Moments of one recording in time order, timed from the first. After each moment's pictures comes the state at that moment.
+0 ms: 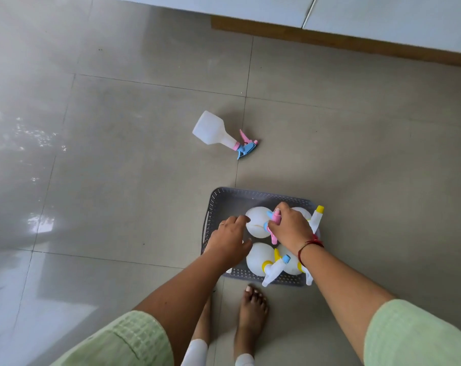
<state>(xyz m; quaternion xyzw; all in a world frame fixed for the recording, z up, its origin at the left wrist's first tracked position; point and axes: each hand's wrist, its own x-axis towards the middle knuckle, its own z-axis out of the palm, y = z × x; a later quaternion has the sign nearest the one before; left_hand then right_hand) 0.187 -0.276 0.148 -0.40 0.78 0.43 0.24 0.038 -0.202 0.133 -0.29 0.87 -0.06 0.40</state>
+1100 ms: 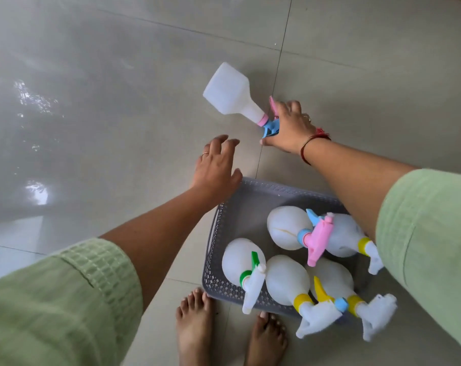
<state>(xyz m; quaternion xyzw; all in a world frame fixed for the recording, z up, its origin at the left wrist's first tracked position) 0.171 -0.400 0.013 -0.46 0.81 0.34 0.10 -0.028 -0.391 -0.009 -0.44 0.83 0.00 0.34</state>
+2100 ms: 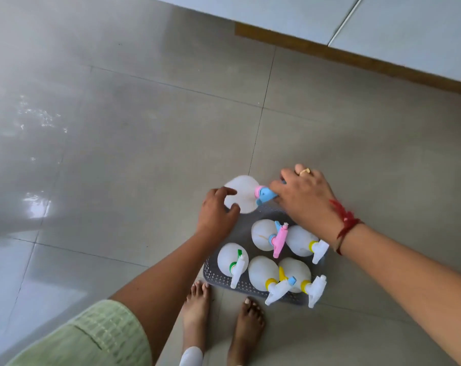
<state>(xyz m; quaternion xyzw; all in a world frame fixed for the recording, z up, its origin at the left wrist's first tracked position) 0.183 -0.360 0.177 -0.56 0.66 0.50 0.03 0.007 -0.307 0.225 -0.69 0.71 0.14 0.07</state>
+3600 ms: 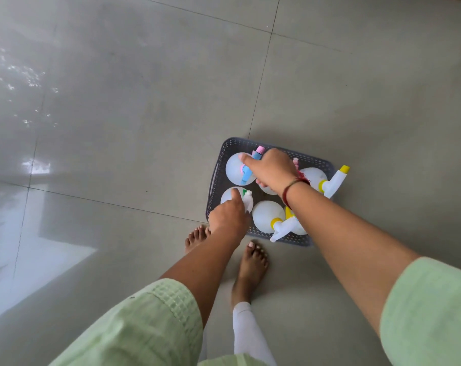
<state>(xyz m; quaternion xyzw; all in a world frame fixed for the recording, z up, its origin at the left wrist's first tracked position) 0.220 -0.227 0.100 -0.51 0.73 0.35 0.28 0.089 -0.269 0.131 -0.27 0.85 -0.02 0.44</state>
